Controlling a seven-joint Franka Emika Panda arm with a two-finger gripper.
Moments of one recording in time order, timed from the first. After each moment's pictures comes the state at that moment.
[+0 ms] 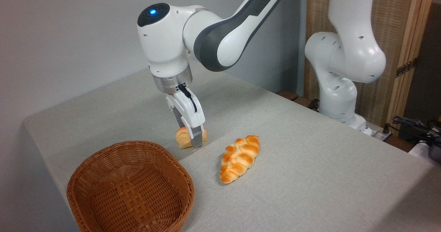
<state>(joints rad) -0.12 -0.05 -0.09 -2.15 -0.18 2.00 0.82</state>
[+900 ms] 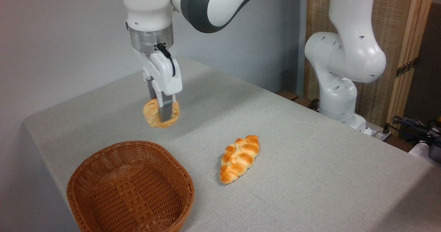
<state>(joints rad) -0.11 -0.07 -0.07 -1.93 -0.21 1.96 0.82</state>
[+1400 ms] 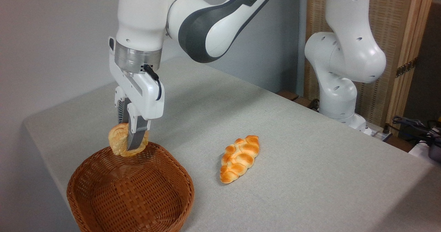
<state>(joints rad) -0.11 0.04 -0.04 -1.93 -0.22 2.29 0.81</state>
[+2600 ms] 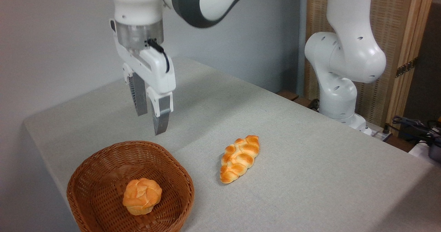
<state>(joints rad) -0.11 -0.01 -0.04 -1.80 -0.13 1.92 0.71</state>
